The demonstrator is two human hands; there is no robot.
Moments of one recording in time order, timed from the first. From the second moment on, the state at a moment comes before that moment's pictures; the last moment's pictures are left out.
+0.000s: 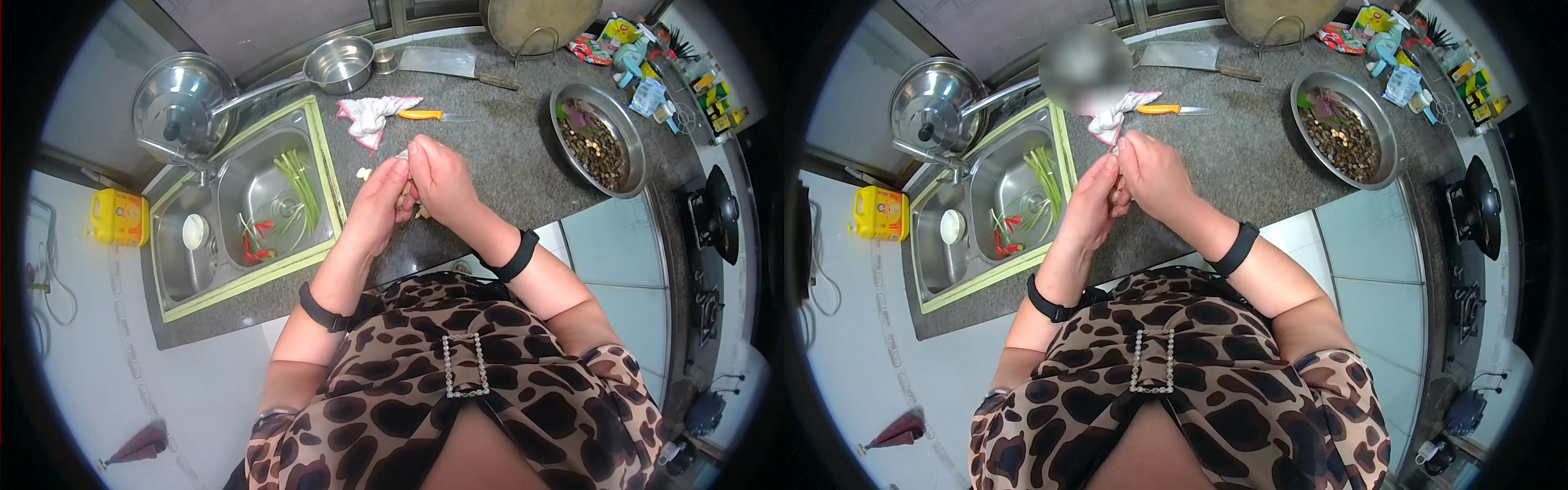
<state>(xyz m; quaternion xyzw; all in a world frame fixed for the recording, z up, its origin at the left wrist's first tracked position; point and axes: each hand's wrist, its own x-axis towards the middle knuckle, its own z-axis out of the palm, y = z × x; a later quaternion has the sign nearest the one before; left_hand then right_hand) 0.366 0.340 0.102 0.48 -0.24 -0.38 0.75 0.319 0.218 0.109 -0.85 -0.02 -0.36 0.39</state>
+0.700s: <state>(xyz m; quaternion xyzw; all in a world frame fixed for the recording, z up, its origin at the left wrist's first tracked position) 0.368 0.351 0.096 0.42 -0.21 -0.32 0.82 0.325 0.218 0.117 -0.63 0.06 -0.18 0.75</state>
